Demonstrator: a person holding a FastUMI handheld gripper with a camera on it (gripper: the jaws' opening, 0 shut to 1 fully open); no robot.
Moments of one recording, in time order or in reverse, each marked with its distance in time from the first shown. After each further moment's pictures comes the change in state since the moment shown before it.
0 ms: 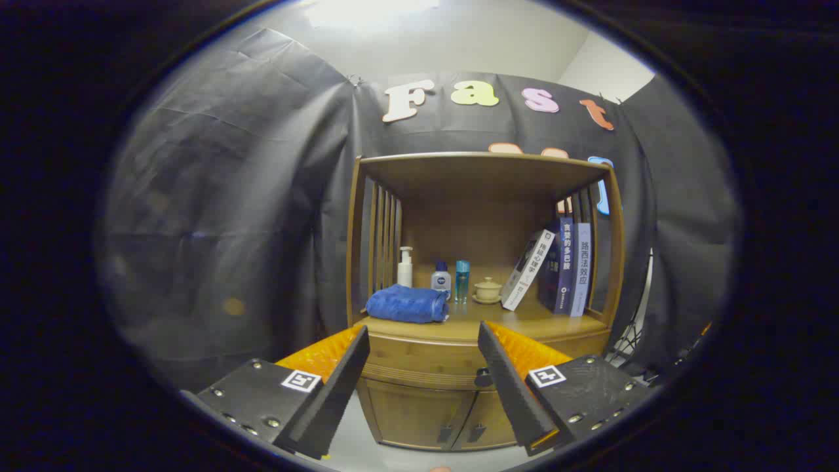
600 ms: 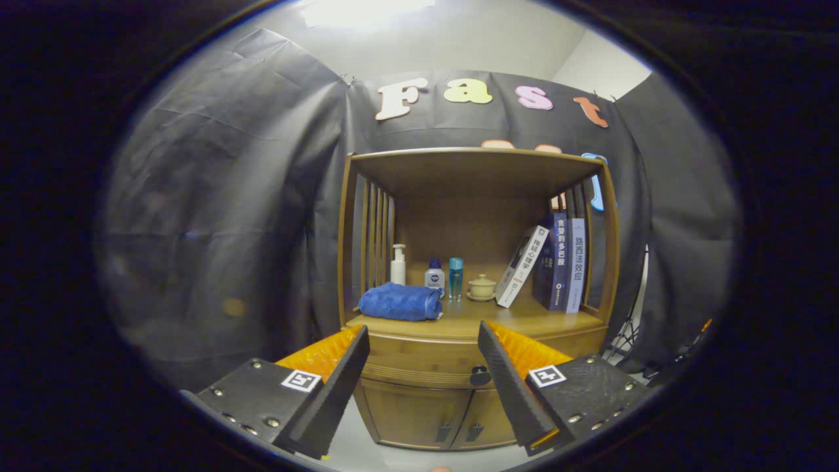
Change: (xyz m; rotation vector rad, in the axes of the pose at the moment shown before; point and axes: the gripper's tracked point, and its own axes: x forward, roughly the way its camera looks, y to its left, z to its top) arm 0.005 -0.012 -0.005 0.019 0.003 -0.032
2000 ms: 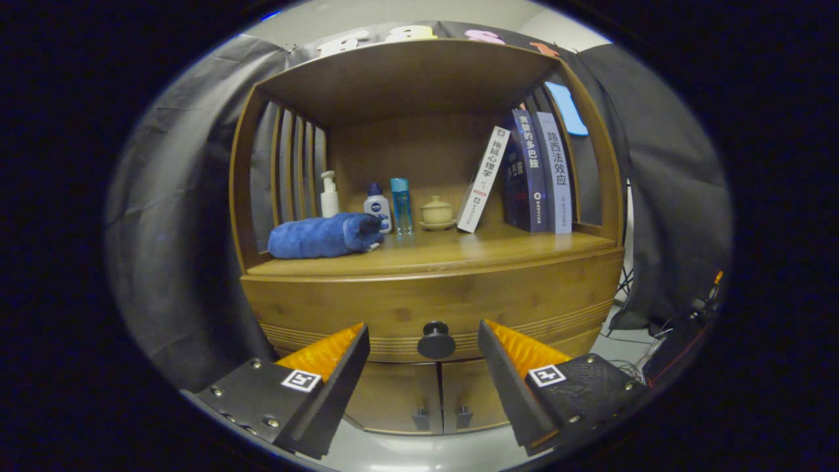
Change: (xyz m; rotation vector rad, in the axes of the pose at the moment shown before) arm 0.110 -0.093 -0.164 0.089 0.238 -0.141
